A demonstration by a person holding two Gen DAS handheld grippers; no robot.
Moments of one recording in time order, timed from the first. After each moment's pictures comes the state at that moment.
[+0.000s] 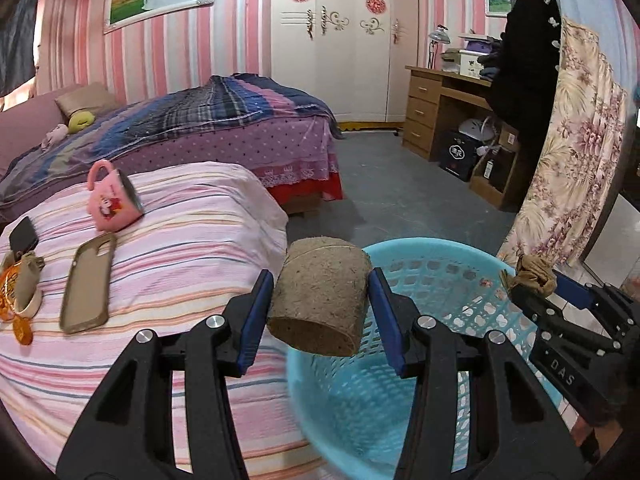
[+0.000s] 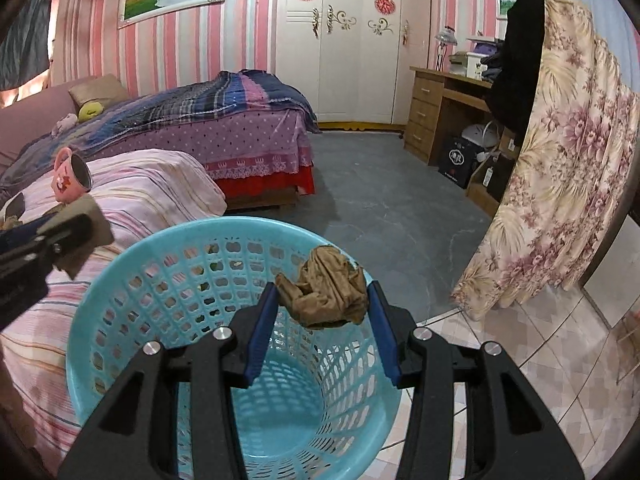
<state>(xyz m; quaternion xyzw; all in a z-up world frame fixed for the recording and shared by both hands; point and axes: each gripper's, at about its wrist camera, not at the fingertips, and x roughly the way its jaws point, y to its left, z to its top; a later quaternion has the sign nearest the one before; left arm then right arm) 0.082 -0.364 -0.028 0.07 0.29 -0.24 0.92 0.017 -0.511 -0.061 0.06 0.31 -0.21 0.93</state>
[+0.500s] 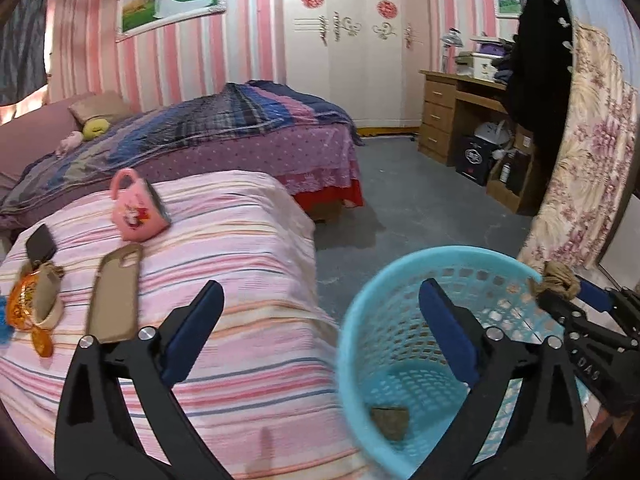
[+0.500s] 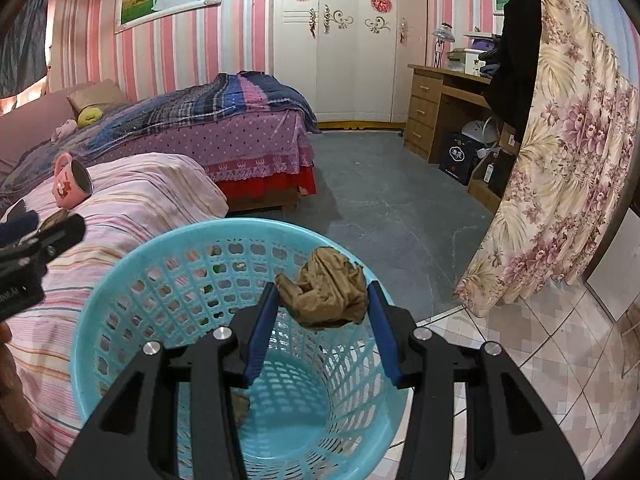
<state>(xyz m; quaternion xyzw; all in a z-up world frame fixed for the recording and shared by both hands) 0.096 -0.334 -0.021 0.07 0.27 -0.20 0.94 0.023 -0.509 -0.065 0.07 0.31 -0.21 0.93</state>
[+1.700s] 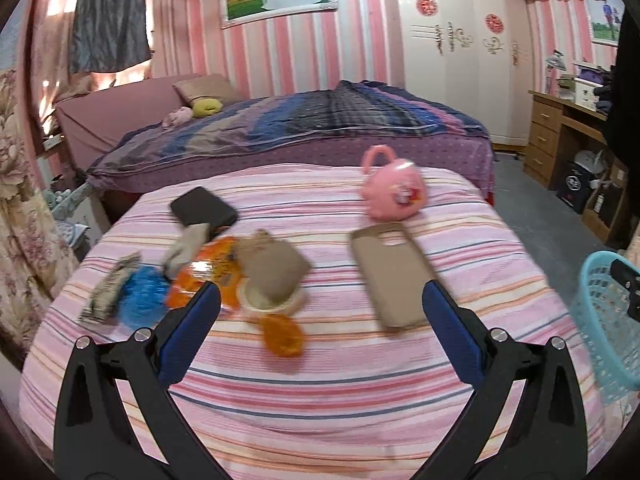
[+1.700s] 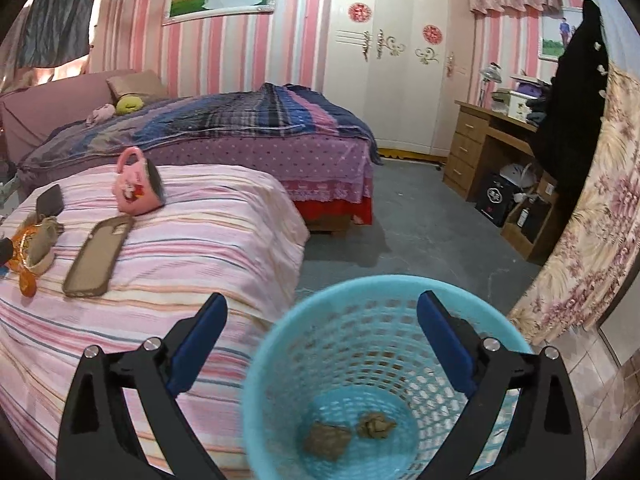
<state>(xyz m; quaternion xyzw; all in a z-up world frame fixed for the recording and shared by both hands) 0.136 -0.088 -0.011 0.06 0.27 -0.02 0.96 0.099 -0.366 -0.034 0.01 0.28 -0.16 0.95</state>
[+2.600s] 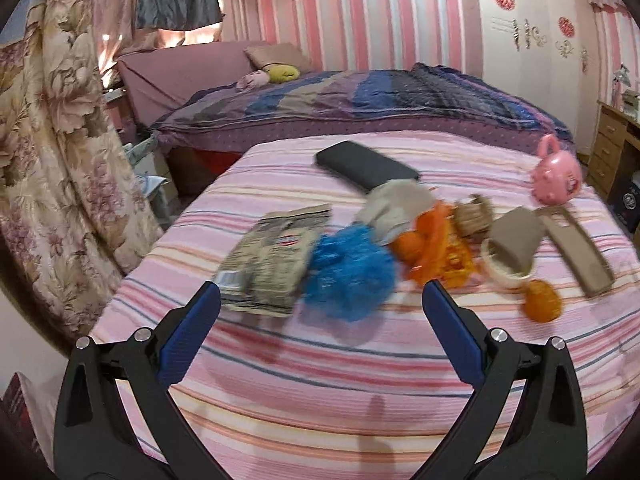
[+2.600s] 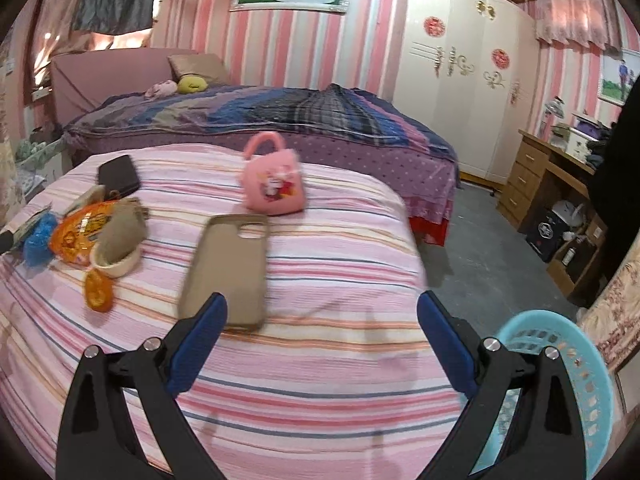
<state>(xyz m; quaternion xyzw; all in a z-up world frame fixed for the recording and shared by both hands) 0.164 0.106 -0.038 0.03 0.31 0.08 0.95 0.152 -0.205 -0.040 -0.04 0.29 -0.06 0.96</state>
